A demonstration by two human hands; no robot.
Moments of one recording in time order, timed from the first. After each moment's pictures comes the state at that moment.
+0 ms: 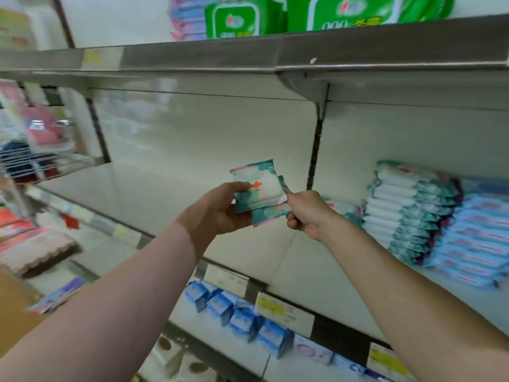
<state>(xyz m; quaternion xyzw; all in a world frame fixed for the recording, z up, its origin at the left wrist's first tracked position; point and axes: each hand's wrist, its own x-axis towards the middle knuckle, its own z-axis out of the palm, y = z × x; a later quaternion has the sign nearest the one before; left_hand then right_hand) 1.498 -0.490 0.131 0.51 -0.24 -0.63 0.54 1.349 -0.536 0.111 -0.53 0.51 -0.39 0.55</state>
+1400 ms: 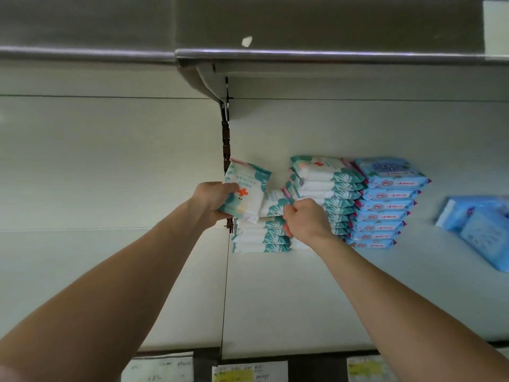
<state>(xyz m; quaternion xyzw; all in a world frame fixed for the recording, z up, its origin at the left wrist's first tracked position) 1.419 -0.641 0.118 0.53 -0.46 -0.58 0.42 1.253 -0.581 0.080 -0.51 0.76 -0.37 0.18</state>
